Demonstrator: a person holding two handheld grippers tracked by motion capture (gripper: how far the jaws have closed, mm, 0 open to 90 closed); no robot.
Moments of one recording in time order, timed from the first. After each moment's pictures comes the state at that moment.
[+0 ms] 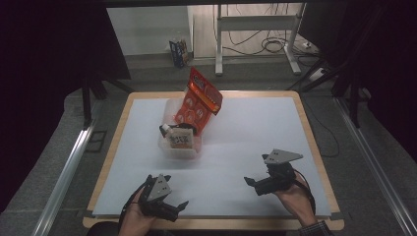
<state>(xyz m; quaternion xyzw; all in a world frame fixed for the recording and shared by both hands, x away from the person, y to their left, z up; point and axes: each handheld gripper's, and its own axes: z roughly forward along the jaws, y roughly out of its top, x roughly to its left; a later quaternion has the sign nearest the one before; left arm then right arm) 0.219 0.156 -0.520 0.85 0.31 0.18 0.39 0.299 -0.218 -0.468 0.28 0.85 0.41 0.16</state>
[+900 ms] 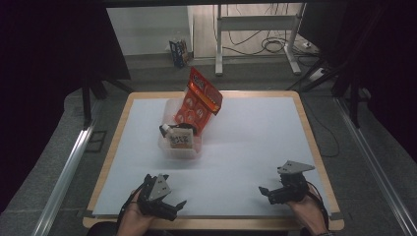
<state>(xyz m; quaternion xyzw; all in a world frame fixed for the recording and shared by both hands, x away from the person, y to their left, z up) 0.220 0.158 -0.522 0.85 0.30 0.19 0.37 0.287 -0.261 -0.504 0.34 0.85 0.37 0.15</state>
